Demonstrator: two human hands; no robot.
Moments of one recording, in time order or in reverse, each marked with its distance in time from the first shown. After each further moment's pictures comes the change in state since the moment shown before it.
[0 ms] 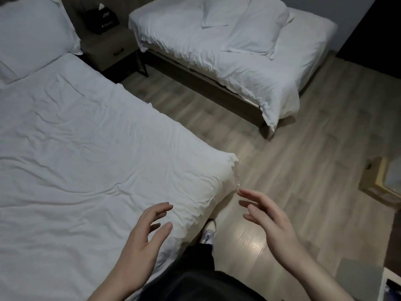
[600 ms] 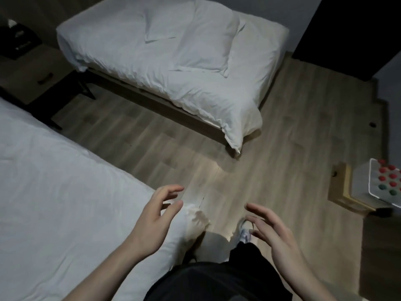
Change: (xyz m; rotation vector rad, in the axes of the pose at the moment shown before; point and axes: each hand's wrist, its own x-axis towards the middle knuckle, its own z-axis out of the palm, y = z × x) left_hand 0.371 0.149 0.165 0.032 -0.247 0.064; right_hand 0.235 -0.039 -0.211 0.036 0.245 0.124
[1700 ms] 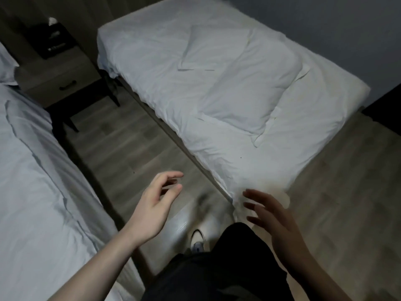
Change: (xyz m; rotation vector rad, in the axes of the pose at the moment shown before) left_hand 0.518 0.142 -0.042 -0.040 0.346 -0.073; right_hand 0.575 -0.245 -0.077 0.025 -0.302 -0.079
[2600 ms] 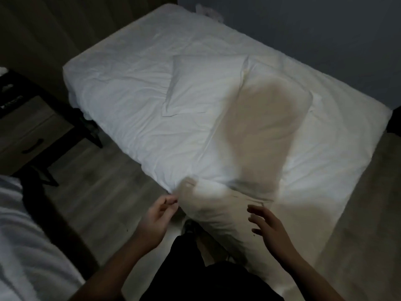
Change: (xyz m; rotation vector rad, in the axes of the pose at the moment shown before) left_hand 0.419 -0.003 -0.033 0.009 -0.102 -0.208; right_hand 0.416 -0.030 -0.014 -0.092 0.143 0.267
